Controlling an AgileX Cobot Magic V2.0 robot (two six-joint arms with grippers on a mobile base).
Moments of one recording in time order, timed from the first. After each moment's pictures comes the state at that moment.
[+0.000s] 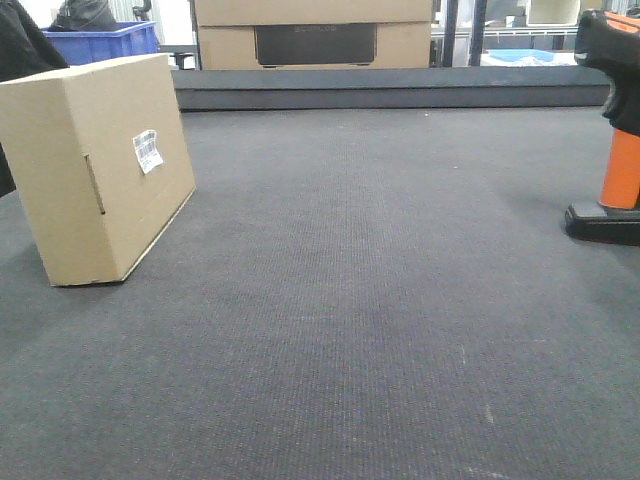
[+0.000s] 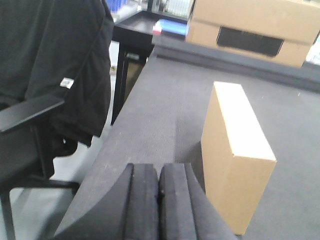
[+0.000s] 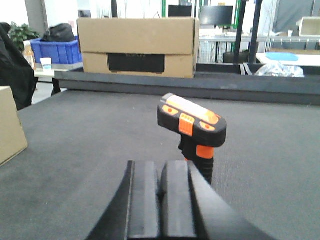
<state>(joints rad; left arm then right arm) -0.10 0.20 -0.53 0.36 0.60 -0.50 0.07 0.01 -0.25 0.07 0.29 -0.01</state>
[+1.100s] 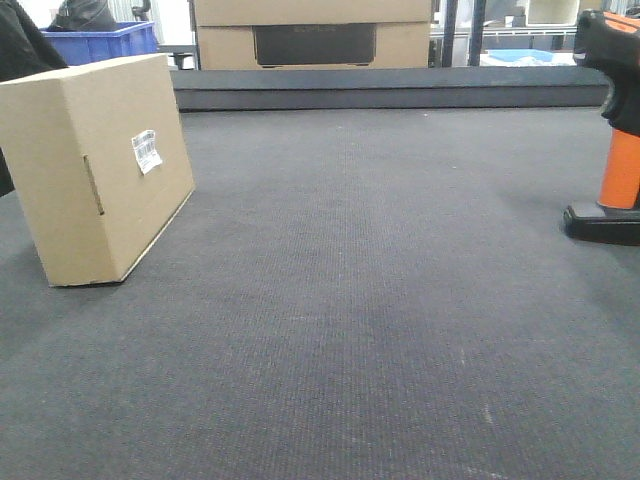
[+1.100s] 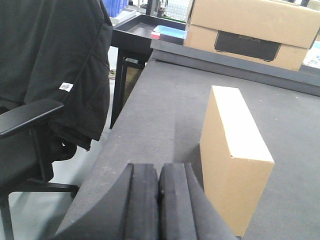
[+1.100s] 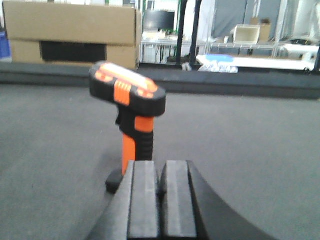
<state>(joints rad) -0.10 0.19 -0.53 0.36 0.60 -0.49 -0.14 0.00 0.00 0.02 0.02 -0.01</state>
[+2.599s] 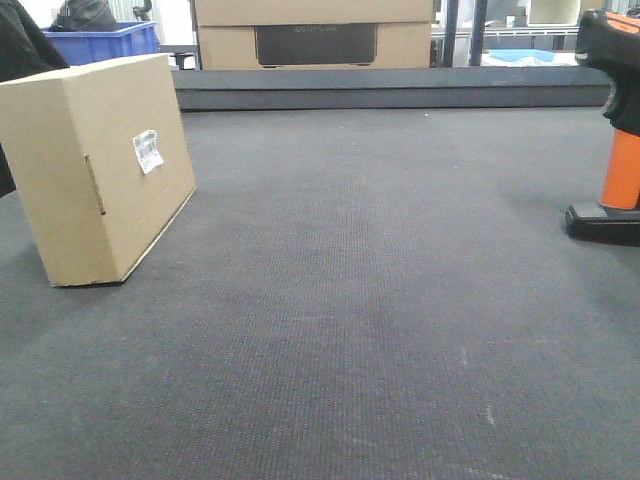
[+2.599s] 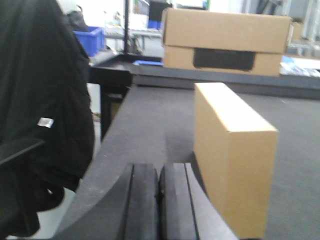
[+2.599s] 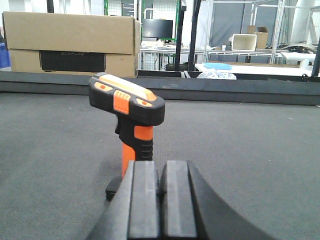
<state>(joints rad) 0.01 0.05 -0.08 0.04 0.07 -0.08 -0.14 0.00 0.00 0.03 0.01 -0.01</state>
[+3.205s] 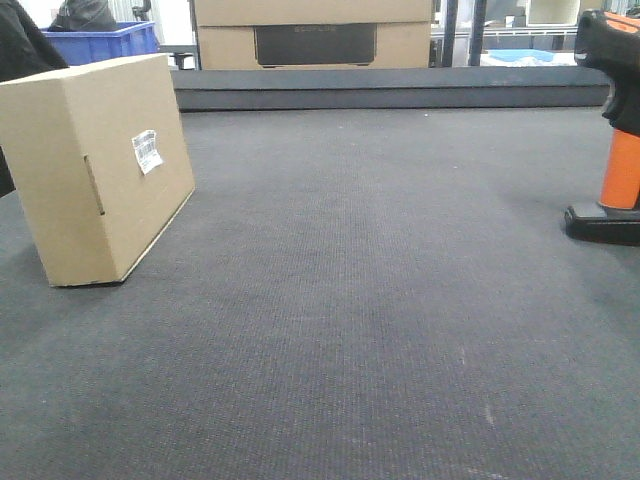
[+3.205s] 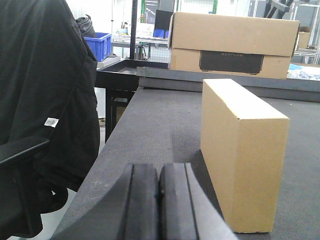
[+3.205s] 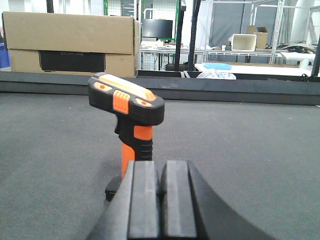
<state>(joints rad) 0.02 0.01 0.00 0.04 0.02 -0.08 -0.14 0.00 0.00 0.03 0.01 -0.01</state>
